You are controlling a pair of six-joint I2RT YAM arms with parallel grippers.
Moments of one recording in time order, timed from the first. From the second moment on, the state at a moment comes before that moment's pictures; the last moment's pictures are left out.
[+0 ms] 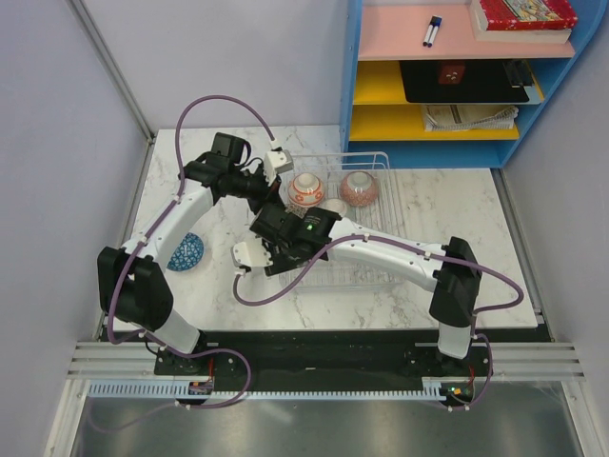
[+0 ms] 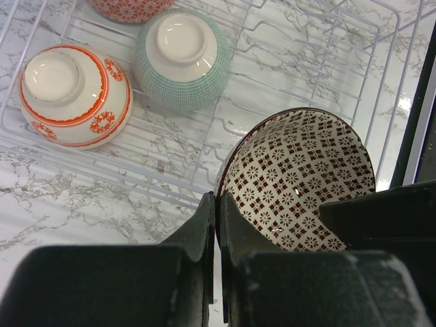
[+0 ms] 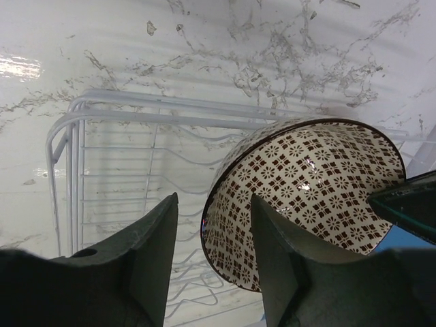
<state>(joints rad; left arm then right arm) -0.32 1.57 1.39 -0.73 0.74 0.59 1.13 1.86 1.73 -0.94 0.15 -0.81</state>
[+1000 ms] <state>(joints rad) -0.33 1.57 1.40 -0.75 0.73 0.61 1.14 1.91 1.77 -0.97 0.20 -0.80</state>
